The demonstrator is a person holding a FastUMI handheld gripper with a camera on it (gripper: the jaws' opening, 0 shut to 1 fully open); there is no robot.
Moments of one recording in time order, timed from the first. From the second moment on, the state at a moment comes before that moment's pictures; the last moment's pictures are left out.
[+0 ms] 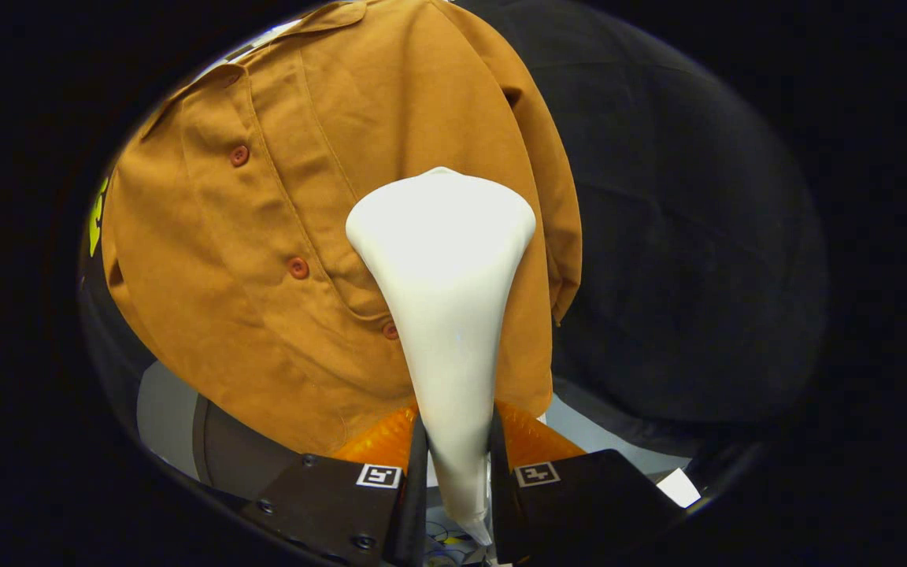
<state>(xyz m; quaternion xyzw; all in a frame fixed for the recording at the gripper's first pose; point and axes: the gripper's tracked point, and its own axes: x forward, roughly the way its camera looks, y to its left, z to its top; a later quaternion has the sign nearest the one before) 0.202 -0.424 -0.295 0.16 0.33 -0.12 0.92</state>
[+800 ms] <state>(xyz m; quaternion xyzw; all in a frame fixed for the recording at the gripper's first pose) 0.149 -0.418 -0.282 0.15 0.33 -0.18 0.92</state>
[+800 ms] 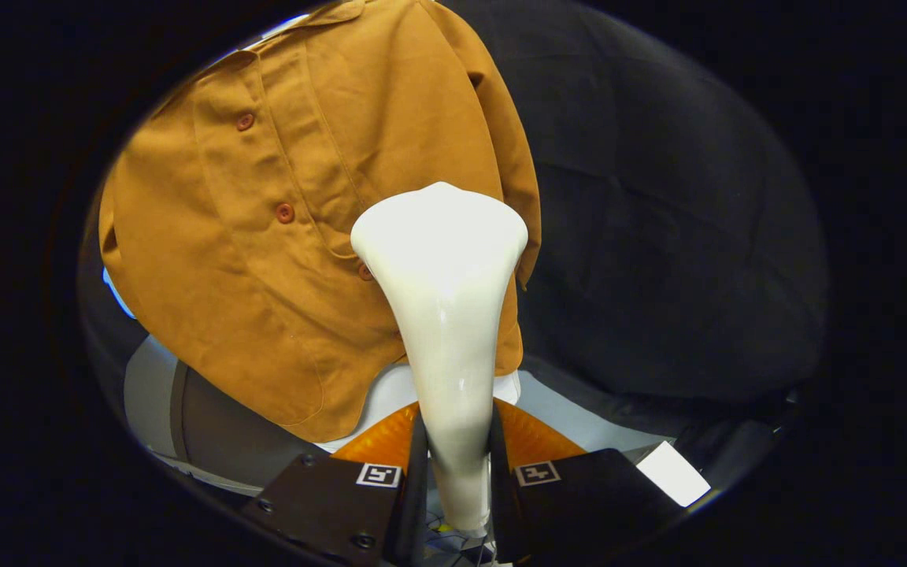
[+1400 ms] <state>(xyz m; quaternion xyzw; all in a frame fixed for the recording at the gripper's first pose) 0.097 -0.290 -0.164 0.12 0.23 -0.18 0.95</state>
